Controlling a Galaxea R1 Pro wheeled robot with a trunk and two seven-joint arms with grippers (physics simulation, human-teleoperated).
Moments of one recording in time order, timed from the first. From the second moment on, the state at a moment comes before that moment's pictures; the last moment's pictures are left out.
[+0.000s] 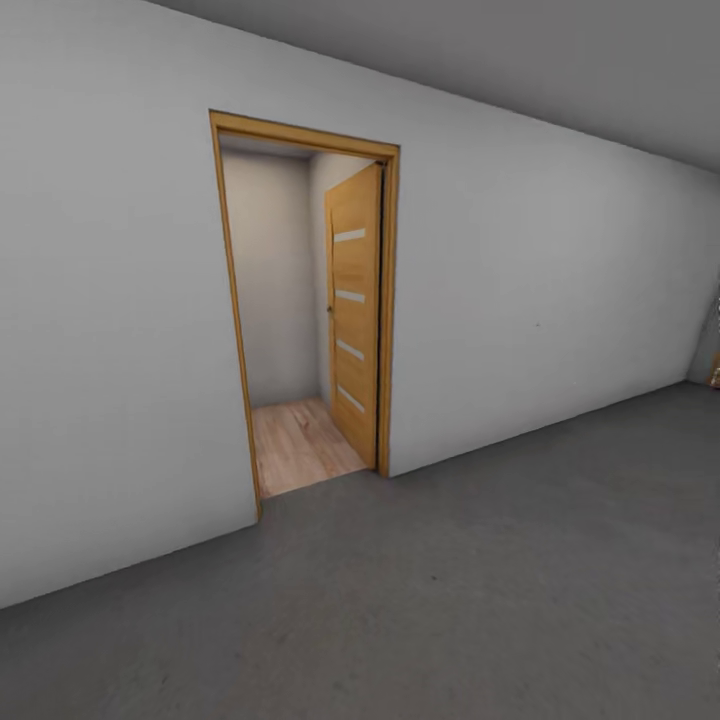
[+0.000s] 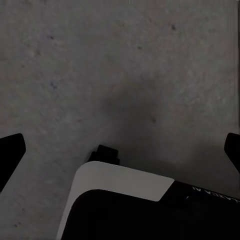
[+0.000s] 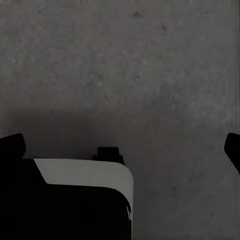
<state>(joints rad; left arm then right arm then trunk) -0.19 0.00 0.05 -0.05 0.23 -0.08 0.09 -0.18 0.01 0.10 0.03 -0.03 -0.17 -0.10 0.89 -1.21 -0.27</state>
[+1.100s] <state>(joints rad) -0.19 0.00 0.05 -0.04 0.23 -0.05 0.09 -0.18 0.01 0.10 0.03 -0.03 -0.17 -0.10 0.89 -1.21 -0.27</state>
